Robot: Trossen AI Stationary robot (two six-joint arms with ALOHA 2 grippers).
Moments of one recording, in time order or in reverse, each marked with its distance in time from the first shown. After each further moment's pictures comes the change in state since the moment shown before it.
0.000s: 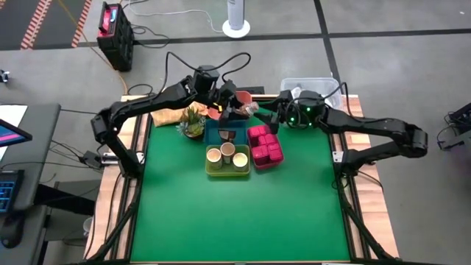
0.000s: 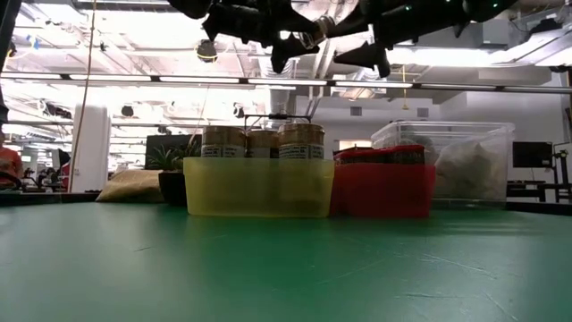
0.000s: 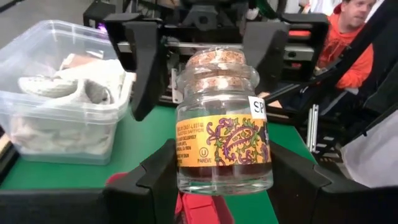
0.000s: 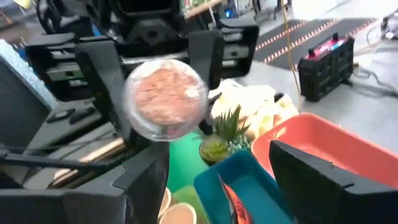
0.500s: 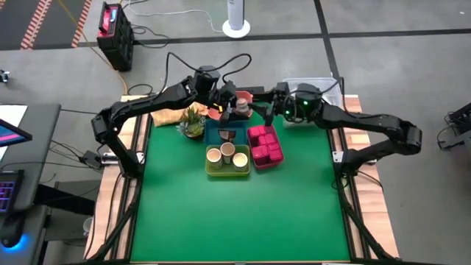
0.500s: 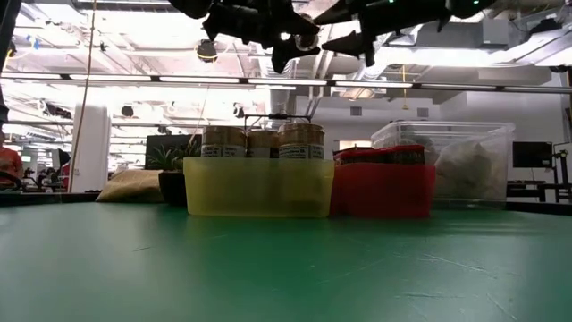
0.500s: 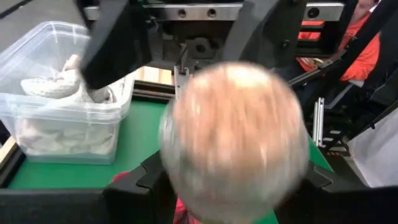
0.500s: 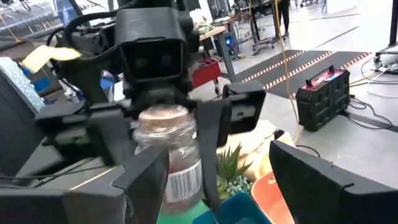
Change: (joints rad) left arm -0.007 0.000 0.000 -0.010 -0.010 0.038; right arm -0.022 0.084 0.108 0.070 0.015 -0.034
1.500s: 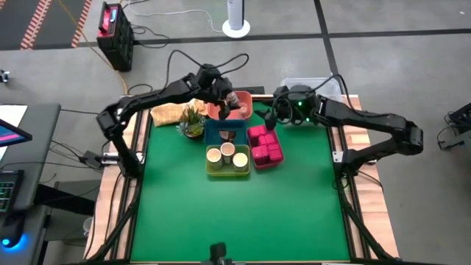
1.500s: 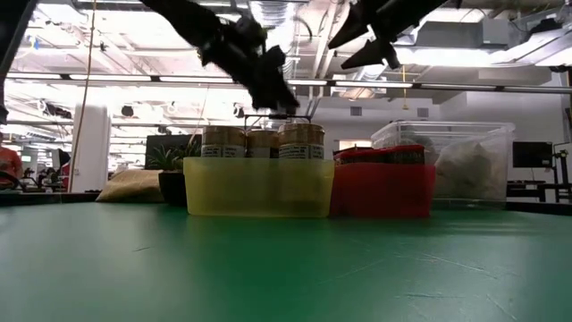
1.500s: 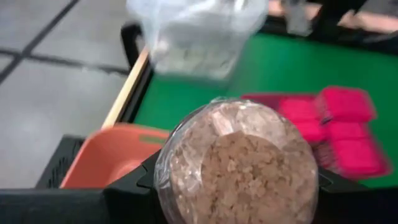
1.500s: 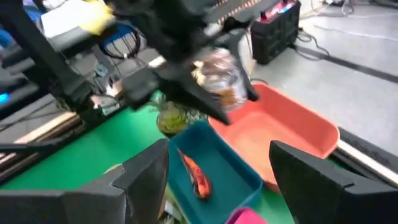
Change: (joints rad) left arm 0.132 0.077 -0.043 -0.114 -0.269 0.221; right arm 0.057 -0.025 0.133 -0.514 0.157 0.017
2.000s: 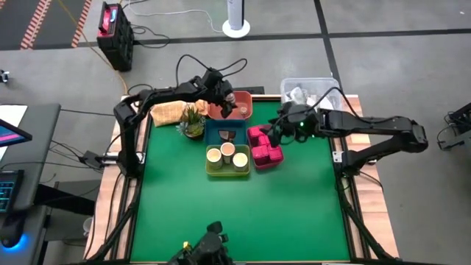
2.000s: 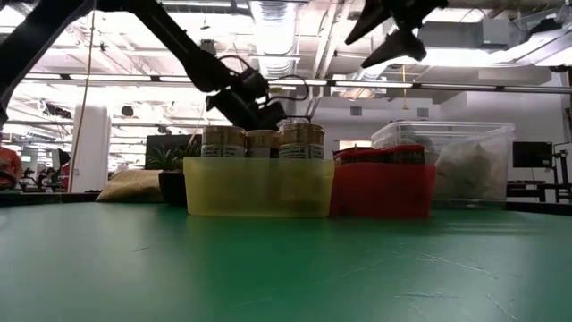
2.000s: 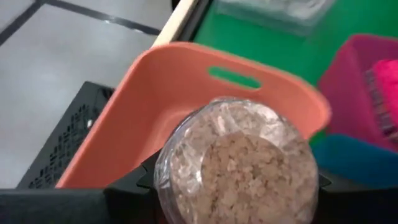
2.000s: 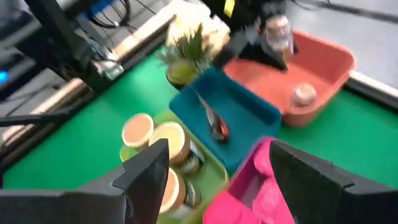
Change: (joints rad) left arm 0.115 0.219 -0.032 0.122 -0.040 0.005; right arm 0.211 -0.056 0.000 -0.232 0.155 0.234
